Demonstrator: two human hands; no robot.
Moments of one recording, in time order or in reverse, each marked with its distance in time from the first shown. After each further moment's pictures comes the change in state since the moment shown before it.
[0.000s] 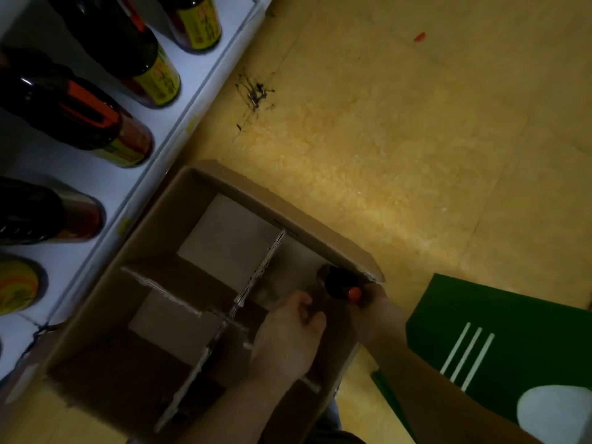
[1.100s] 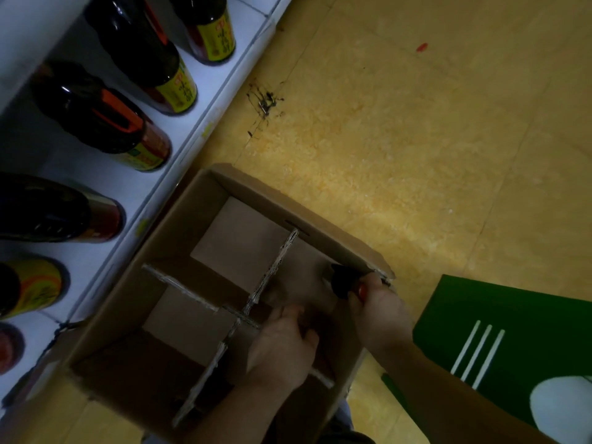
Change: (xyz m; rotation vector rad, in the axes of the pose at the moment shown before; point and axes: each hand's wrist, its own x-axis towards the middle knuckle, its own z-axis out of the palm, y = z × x) left_hand -0.007 -0.043 -0.006 0.289 0.047 0.053; right_hand -0.032 -0.013 0.002 -0.219 0.117 -0.311
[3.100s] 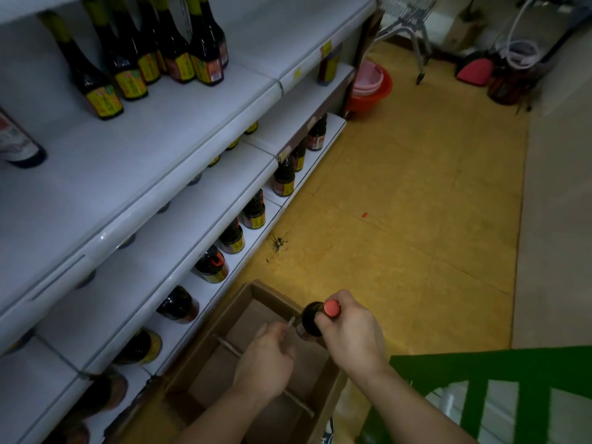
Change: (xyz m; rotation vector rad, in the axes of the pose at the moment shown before) left_hand -0.316 0.129 -0.226 -0.140 0.303 0.249; right_hand -0.309 -0.155 -0.338 0.275 0.307 -0.292
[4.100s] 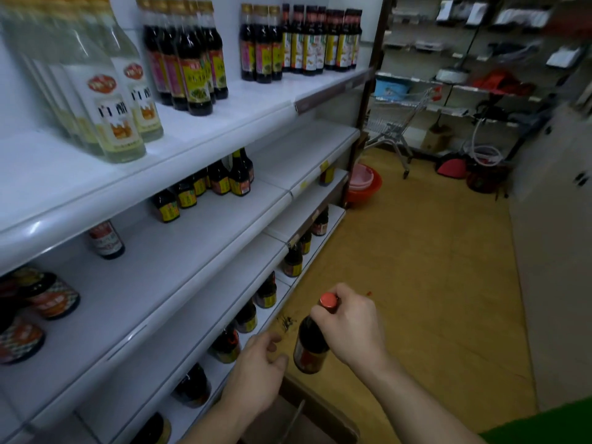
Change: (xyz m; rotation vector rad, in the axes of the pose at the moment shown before) left_hand -0.064 0.084 -0.131 -0.074 0.214 0.123; right_hand -0.037 -0.137 -0.138 0.174 0.203 -0.250
